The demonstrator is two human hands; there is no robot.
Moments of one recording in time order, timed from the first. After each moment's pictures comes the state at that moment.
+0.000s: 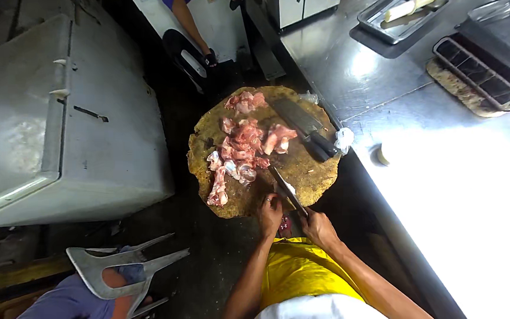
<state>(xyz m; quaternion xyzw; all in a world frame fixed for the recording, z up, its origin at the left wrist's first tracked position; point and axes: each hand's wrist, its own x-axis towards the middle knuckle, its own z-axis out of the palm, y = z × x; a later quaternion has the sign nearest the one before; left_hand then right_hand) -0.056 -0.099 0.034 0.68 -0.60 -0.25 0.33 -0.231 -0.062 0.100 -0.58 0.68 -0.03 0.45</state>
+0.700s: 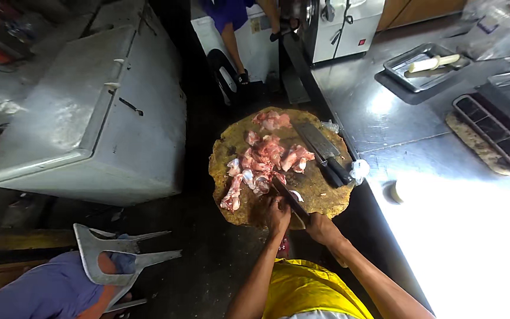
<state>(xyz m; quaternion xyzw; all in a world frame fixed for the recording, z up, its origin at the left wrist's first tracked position) -0.064 -0.135 0.056 0.75 -0.49 -0.28 0.34 -0.221 -0.130 0.139 -0.61 0.65 0.10 0.44</state>
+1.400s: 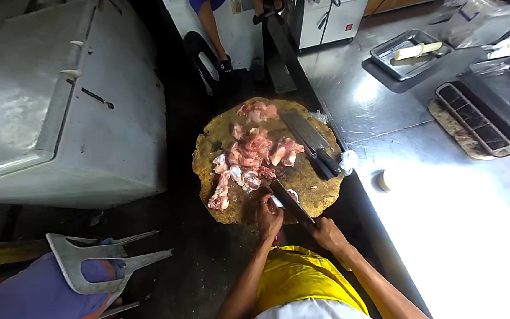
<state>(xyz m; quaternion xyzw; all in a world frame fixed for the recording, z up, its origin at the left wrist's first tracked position) -0.057 -0.119 0.044 0.73 -0.50 -0.34 0.34 -0.260 -0.097 0.115 -0.58 0.66 0.01 0.48</state>
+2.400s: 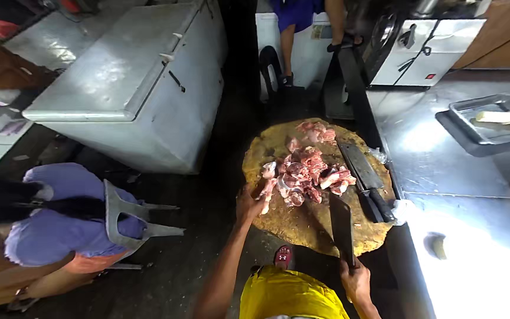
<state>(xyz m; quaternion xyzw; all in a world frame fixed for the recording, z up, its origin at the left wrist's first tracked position) 0.143 -0.163 0.098 0.84 -0.41 -0.29 0.22 -0.228 -0.064 0.049 -0.62 0.69 -0.23 0.28</state>
